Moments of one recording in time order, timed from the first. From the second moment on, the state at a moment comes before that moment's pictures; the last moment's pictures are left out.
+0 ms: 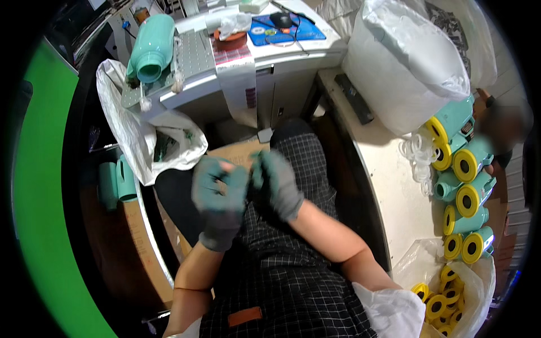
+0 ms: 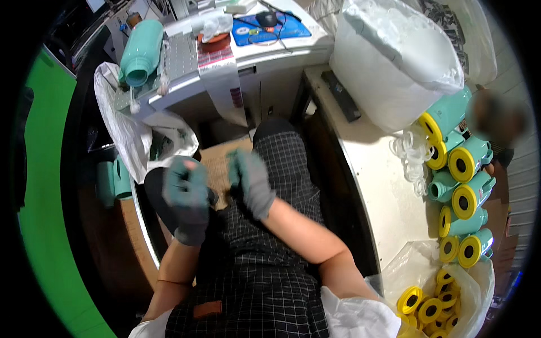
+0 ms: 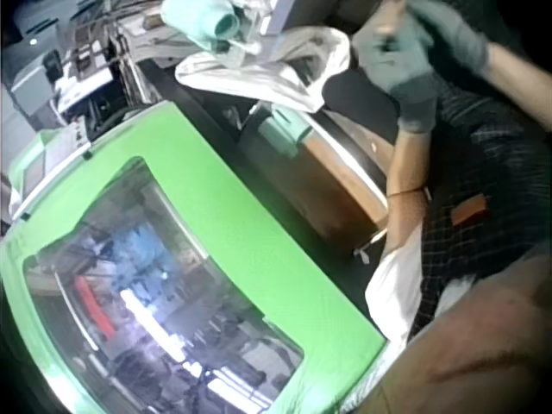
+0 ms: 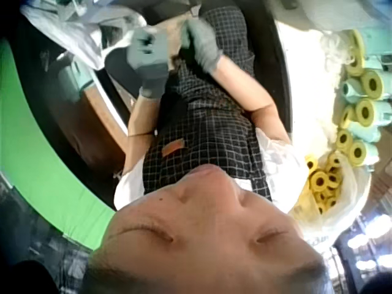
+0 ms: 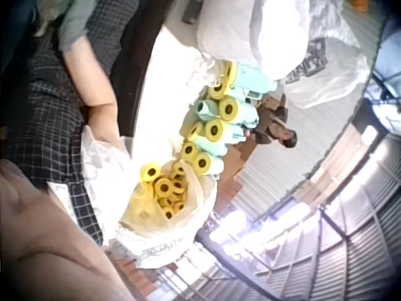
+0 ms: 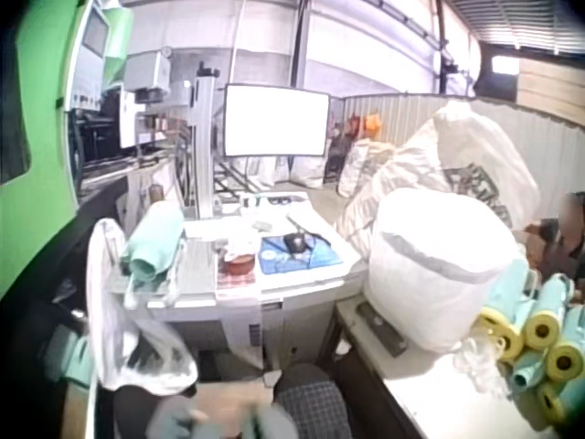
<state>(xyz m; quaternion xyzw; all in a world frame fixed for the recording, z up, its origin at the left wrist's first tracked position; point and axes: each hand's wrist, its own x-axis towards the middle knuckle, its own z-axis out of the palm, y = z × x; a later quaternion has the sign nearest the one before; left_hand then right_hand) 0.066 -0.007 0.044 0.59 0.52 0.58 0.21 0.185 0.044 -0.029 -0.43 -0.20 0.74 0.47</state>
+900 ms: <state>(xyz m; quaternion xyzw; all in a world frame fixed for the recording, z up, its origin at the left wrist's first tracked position) 0.082 -0.030 -0.022 0.78 0.48 0.38 0.13 0.179 0.082 -0.067 -0.53 -0.35 0.52 0.57</state>
